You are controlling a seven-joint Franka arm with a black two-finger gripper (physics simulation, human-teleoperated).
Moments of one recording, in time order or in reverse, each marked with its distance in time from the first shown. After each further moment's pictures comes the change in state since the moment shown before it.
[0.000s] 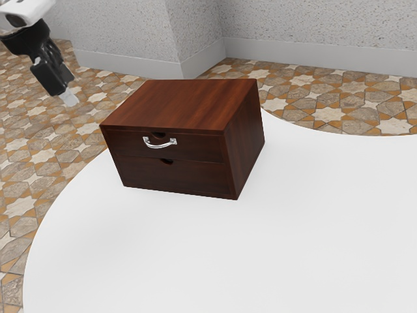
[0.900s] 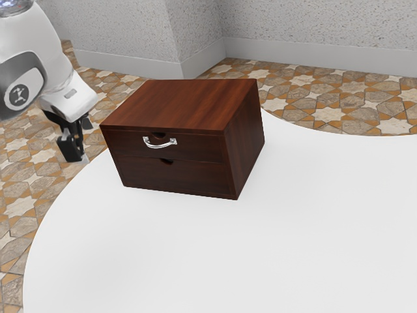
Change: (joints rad) arm -0.012 -0.176 -0.103 -0.566 0.392 0.415 0.104
